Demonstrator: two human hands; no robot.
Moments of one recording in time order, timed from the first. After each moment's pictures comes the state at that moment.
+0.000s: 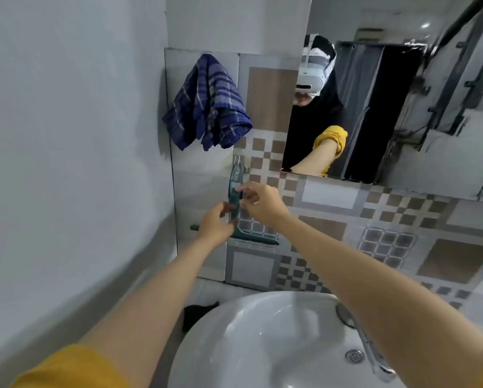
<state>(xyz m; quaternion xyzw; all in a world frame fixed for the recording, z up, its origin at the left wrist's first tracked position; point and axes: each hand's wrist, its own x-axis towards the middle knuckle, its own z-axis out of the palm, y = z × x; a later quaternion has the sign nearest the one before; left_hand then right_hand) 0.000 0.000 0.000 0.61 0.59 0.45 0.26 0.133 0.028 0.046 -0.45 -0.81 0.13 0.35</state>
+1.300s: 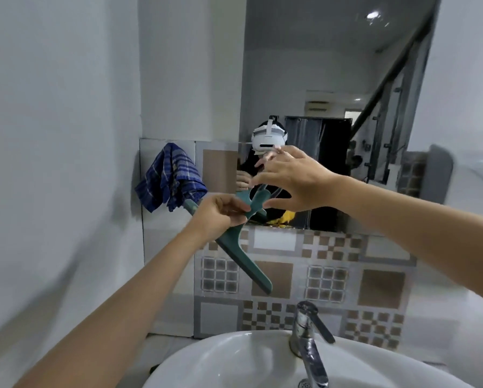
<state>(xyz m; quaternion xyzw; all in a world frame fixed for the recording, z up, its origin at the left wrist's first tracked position) 0.067 -0.089 0.168 0.71 0.35 0.53 0.30 0.273 -0.098 0.260 -0.30 -0.85 -0.42 0.06</state>
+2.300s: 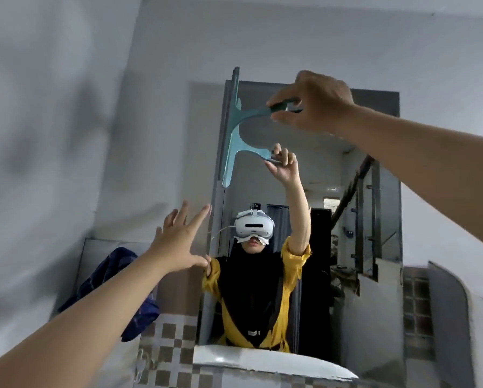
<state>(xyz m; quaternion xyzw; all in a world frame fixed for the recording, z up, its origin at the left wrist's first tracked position) 0.062 0.035 0.311 0.75 0.54 0.33 -0.20 0.307 -0.079 0.531 -0.38 -0.70 -0.50 0.34</state>
